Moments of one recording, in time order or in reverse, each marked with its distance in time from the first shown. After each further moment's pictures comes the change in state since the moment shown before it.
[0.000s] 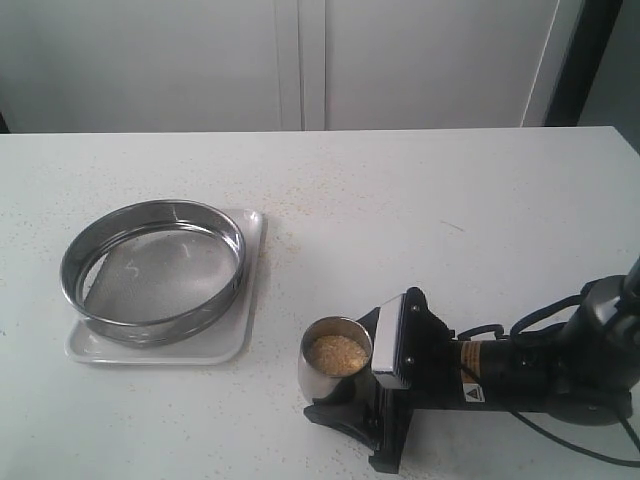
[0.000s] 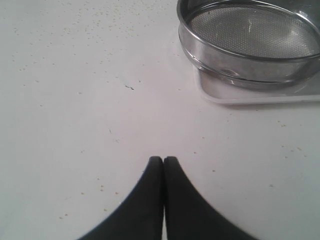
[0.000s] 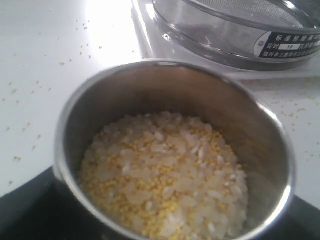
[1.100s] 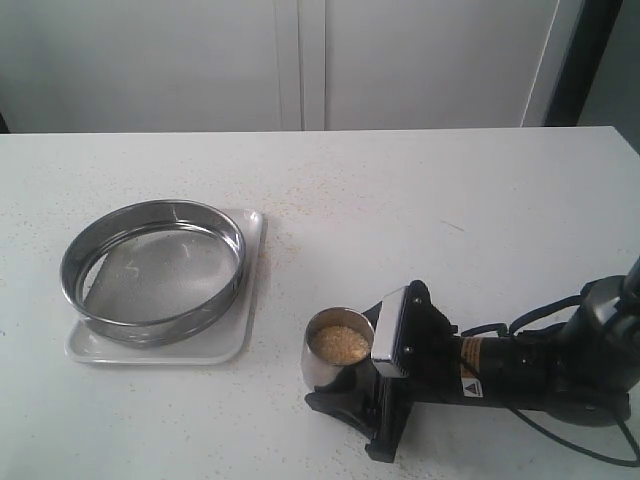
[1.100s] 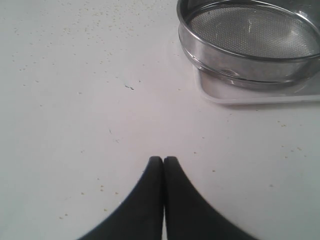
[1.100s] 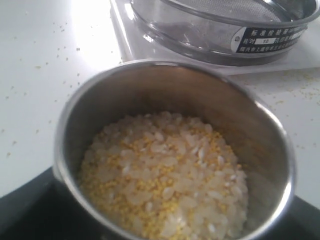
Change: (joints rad) left arm 0.000 0.000 0.000 0.000 0.000 0.000; right arm 0.000 0.002 0.000 0.061 0.000 0.013
